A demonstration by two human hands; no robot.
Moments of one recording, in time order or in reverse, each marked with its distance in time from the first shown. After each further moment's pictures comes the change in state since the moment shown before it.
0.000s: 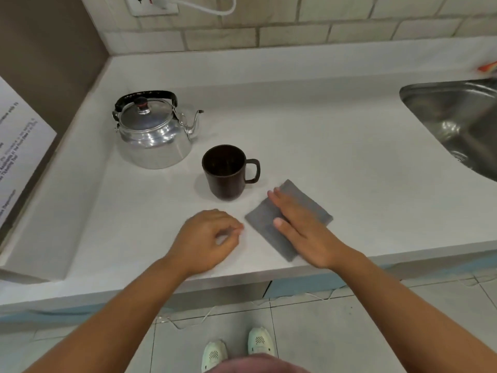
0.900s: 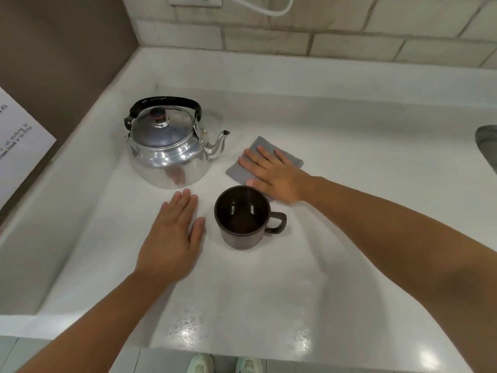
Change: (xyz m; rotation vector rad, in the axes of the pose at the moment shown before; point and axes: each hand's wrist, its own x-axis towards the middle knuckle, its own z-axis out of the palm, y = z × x) left_hand 0.035 -0.086 -0.011 0.346 0.131 -0.489; right_hand 0.259 0.020 -0.043 -0.670 -0.307 -0.251
